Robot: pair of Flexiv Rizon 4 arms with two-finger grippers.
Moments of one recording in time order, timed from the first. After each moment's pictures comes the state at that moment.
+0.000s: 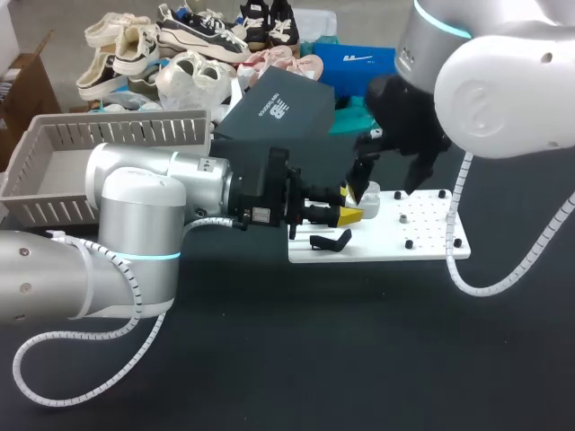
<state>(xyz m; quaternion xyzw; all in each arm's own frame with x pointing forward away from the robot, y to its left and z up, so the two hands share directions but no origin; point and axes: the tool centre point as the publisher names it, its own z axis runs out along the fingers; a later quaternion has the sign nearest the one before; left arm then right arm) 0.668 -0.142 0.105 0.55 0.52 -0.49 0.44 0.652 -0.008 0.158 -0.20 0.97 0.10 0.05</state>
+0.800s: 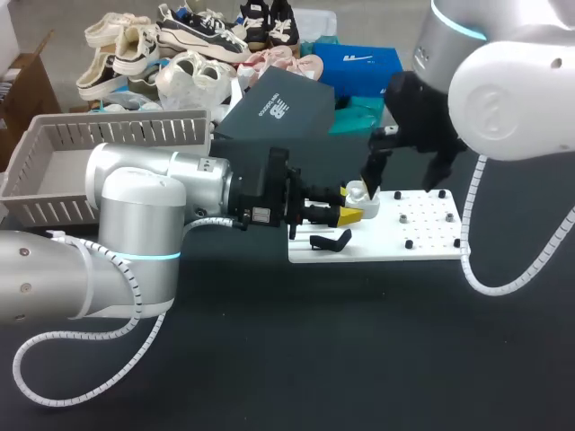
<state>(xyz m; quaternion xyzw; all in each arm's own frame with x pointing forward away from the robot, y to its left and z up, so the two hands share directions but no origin) 0.668 -0.142 0.105 0.55 0.52 -0.49 0.44 0.667 -0.032 0.149 -0.15 0.98 0.08 0.06</state>
